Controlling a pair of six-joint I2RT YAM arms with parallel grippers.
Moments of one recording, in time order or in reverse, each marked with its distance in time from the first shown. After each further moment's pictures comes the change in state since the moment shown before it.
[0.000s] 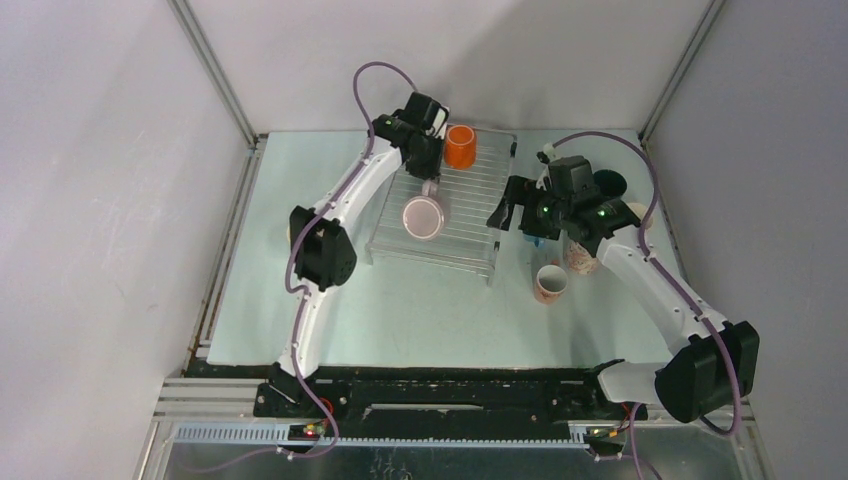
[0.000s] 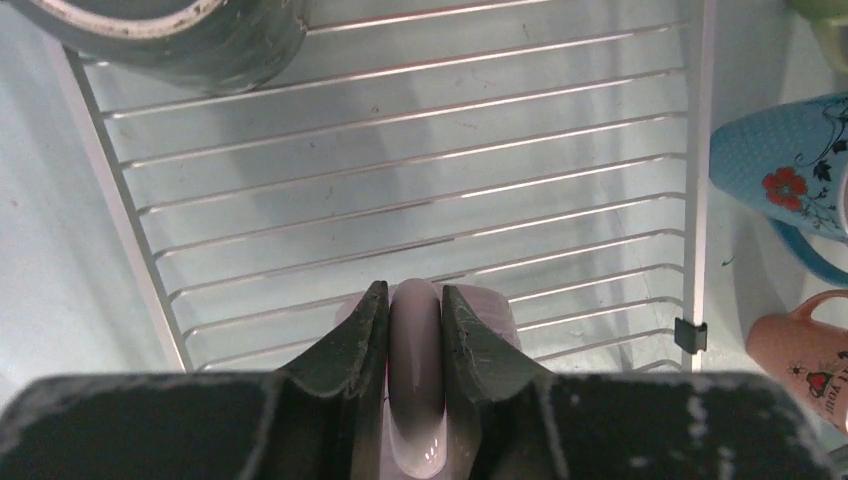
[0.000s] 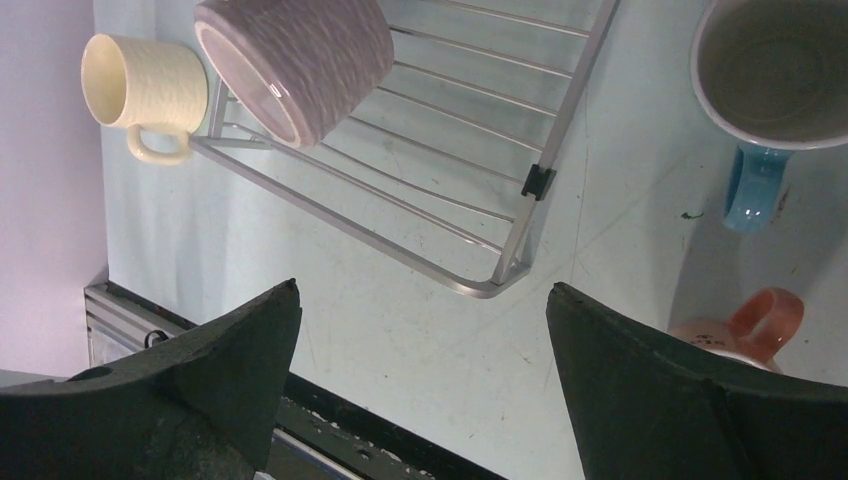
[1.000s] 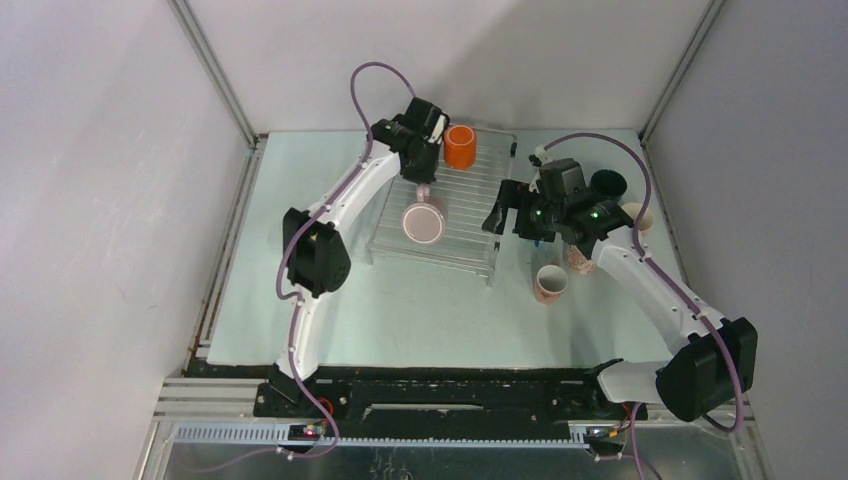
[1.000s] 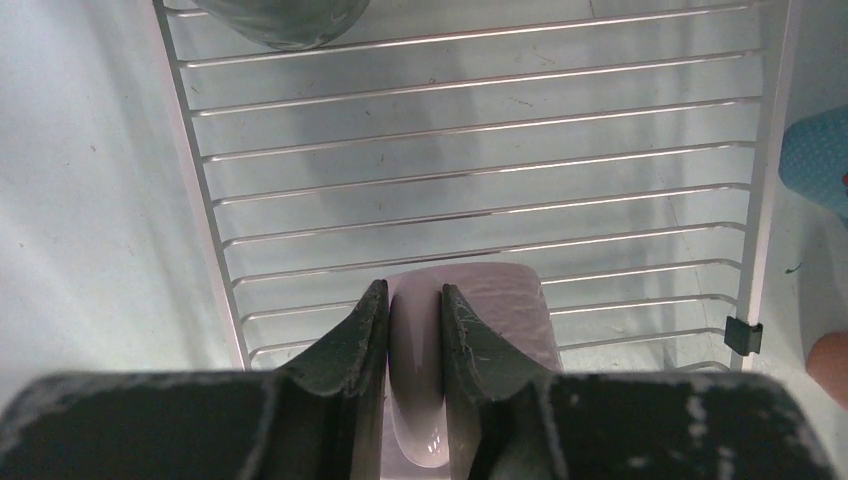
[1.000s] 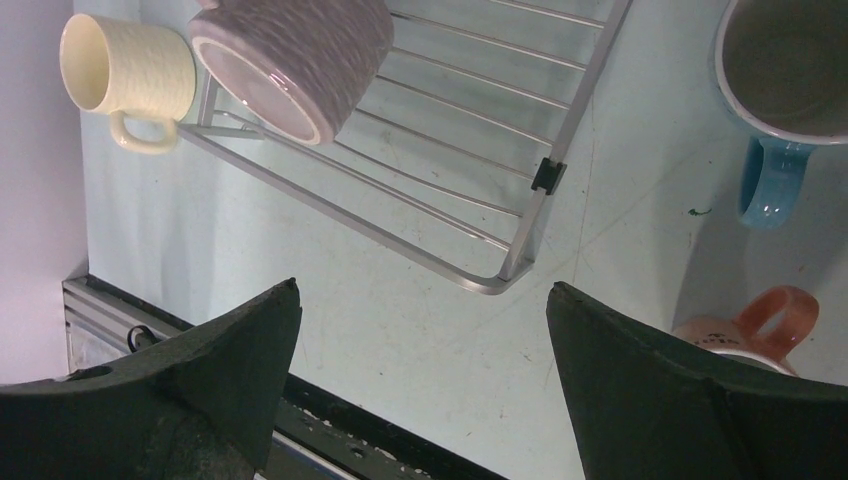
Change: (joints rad) left arm -0.026 -0.094 -0.138 0.004 -0.146 -0.003; right arm 0.056 0.008 -0.002 -0.002 0.045 0.002
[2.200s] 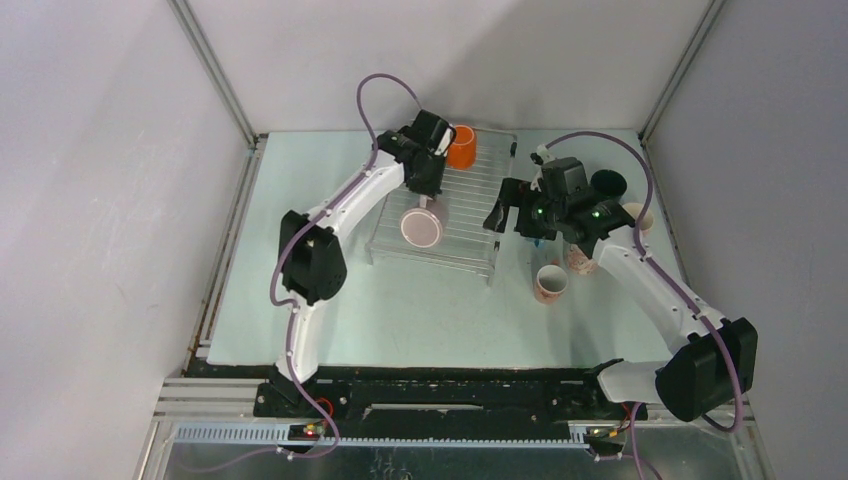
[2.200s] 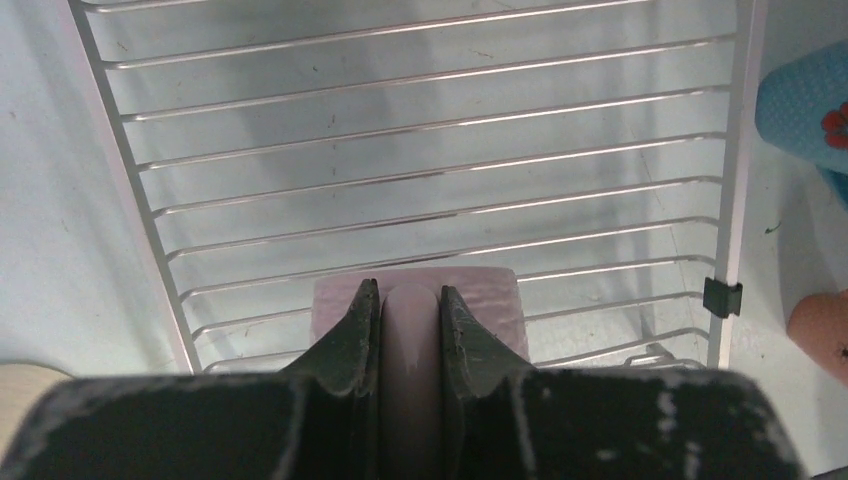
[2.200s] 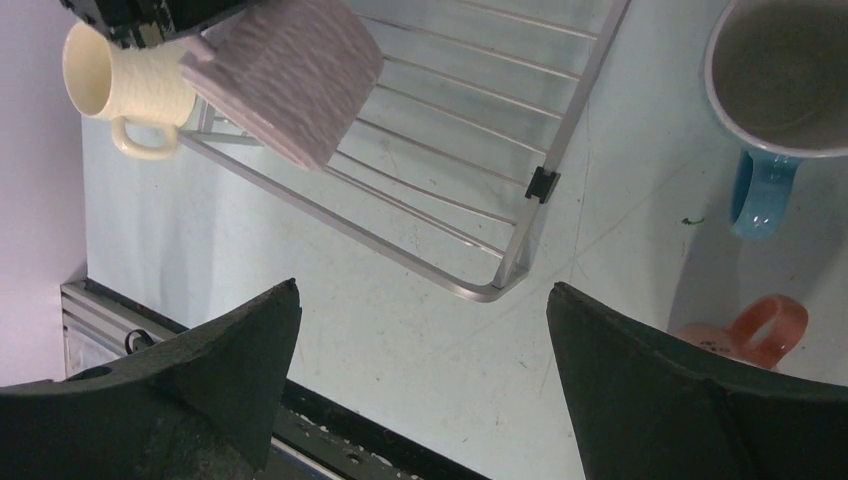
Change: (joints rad) left arm -0.043 -0.077 -0.164 0.078 0.011 -0.044; right arm -0.010 0.000 0.000 0.006 0.003 -0.012
